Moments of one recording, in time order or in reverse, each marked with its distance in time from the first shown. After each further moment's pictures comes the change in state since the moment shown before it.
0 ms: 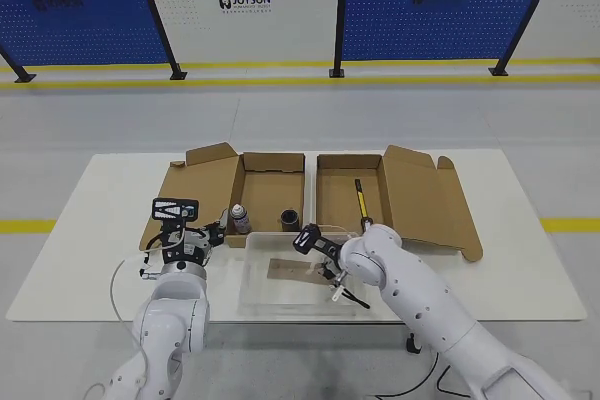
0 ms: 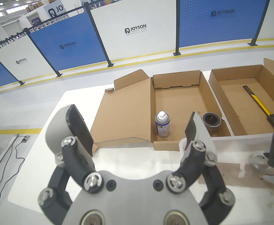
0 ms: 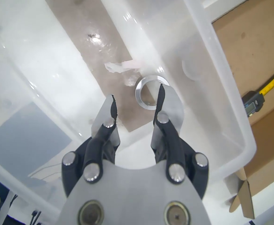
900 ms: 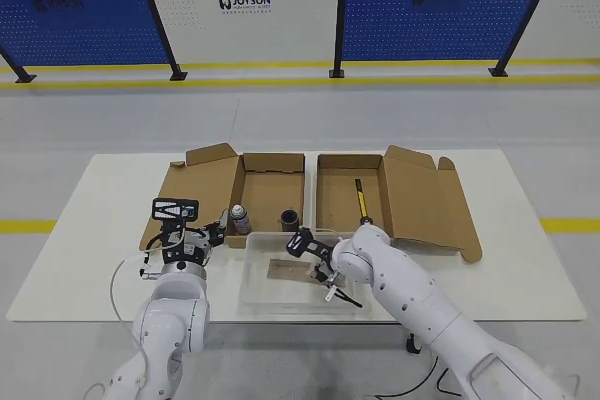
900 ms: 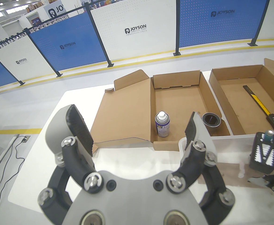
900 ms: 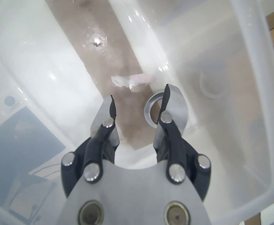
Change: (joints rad) left arm 0.000 0.000 0.000 0.000 0.000 0.000 0.000; right arm 0.054 -0.057 -0.070 0.160 0.037 -0.036 -0.072
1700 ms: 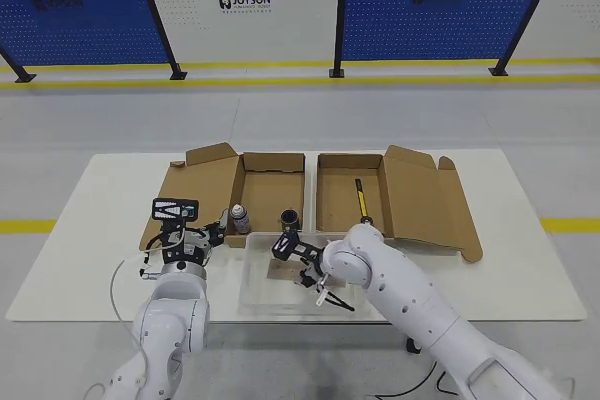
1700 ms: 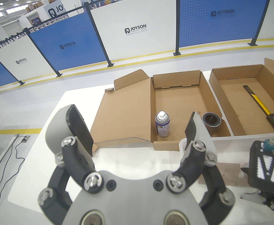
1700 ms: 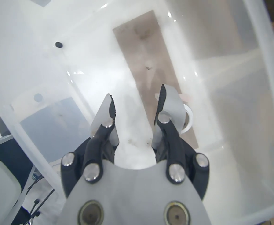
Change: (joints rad) left arm 0.000 0.000 0.000 0.000 0.000 0.000 0.000; right arm -0.013 -0.004 0.032 -0.104 0.075 -0.009 0.051
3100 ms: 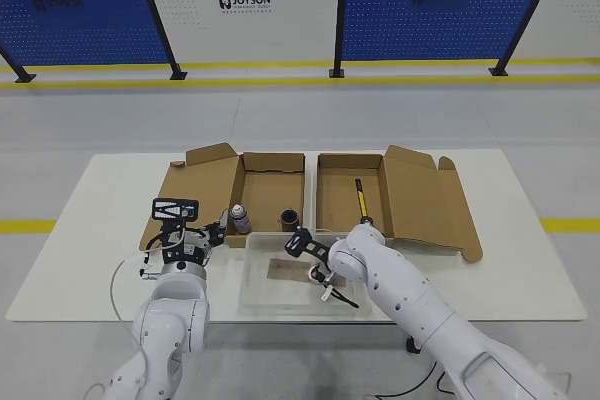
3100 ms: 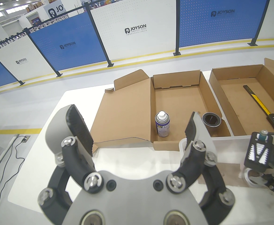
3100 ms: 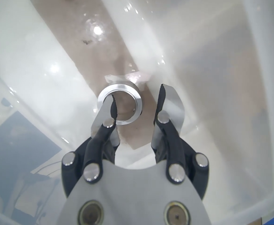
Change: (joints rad) left arm 0.000 0.000 0.000 0.000 0.000 0.000 0.000; right arm 0.018 -0.031 -0.022 0.125 -0.101 0.037 0.006
